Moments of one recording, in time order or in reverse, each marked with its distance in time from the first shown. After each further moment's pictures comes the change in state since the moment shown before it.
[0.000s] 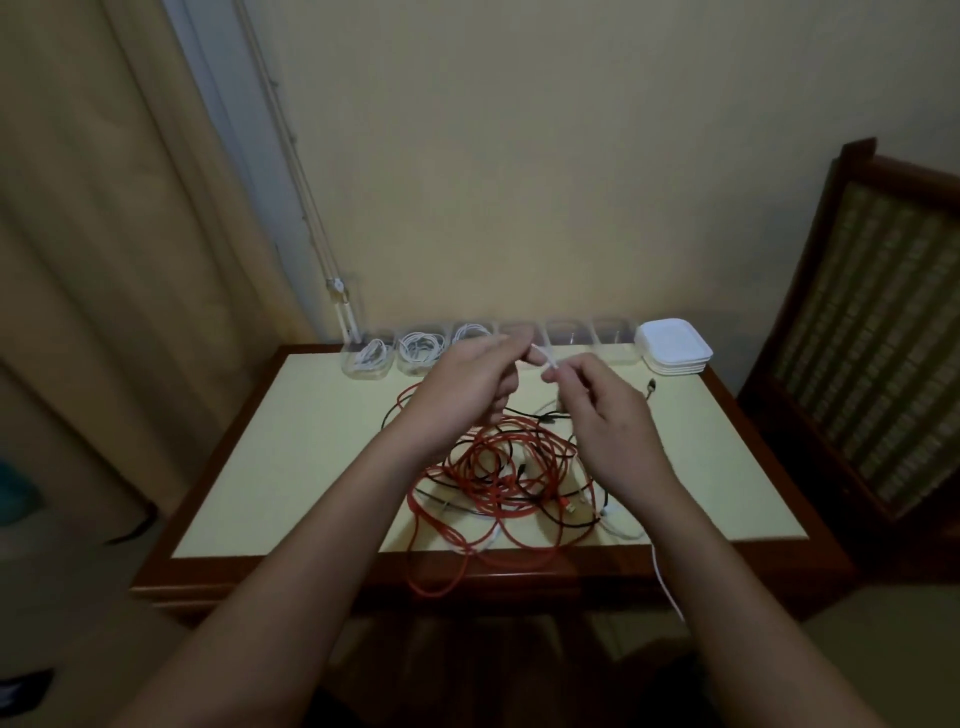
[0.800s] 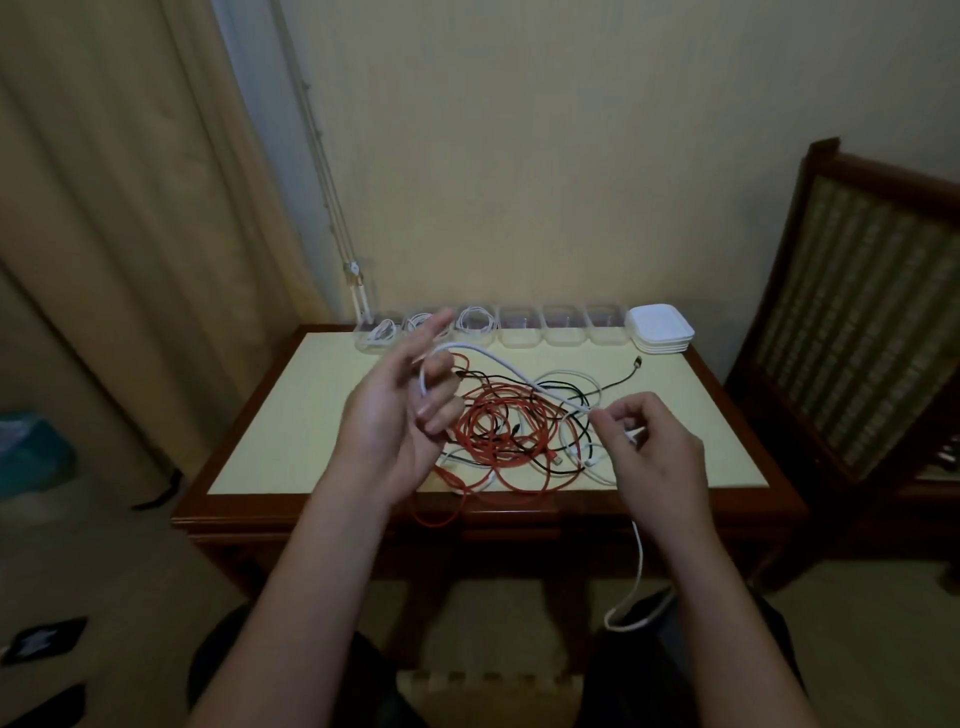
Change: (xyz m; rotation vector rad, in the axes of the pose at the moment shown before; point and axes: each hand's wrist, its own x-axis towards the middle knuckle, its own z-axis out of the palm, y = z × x) left_hand -0.137 0.007 0.010 -0.816 0.129 0.025; right_hand -0.119 0.009 -0.042 -0.067 0.204 0.099
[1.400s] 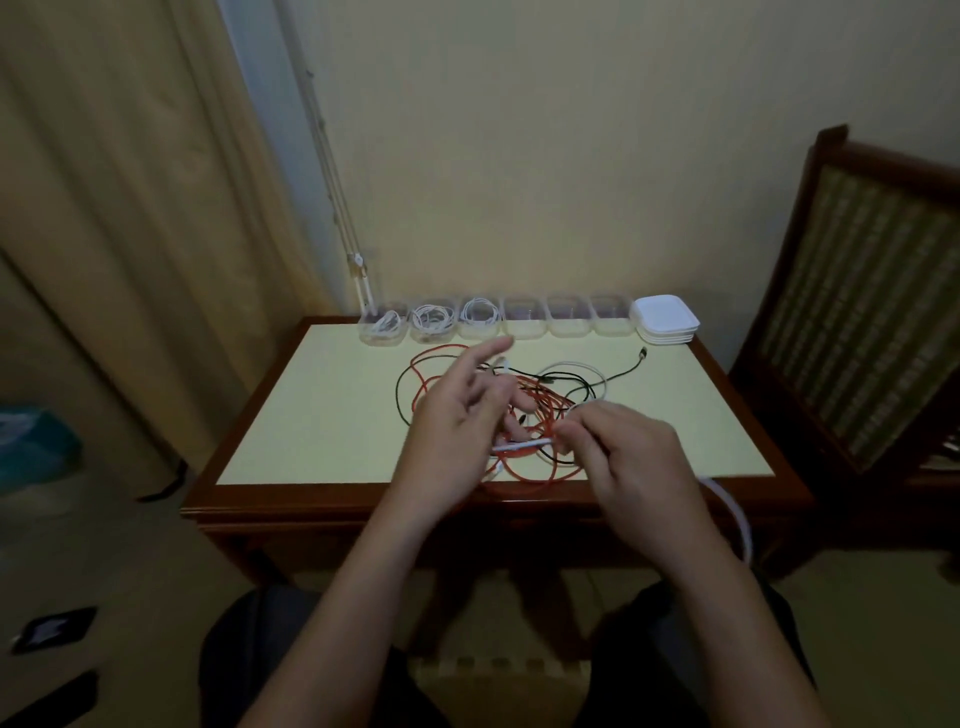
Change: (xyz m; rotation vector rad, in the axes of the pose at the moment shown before) left_hand -0.015 -0.031 -0.002 0.990 0.003 0.282; right_hand -0.021 -0.040 0.002 -0.196 -0.199 -0.457
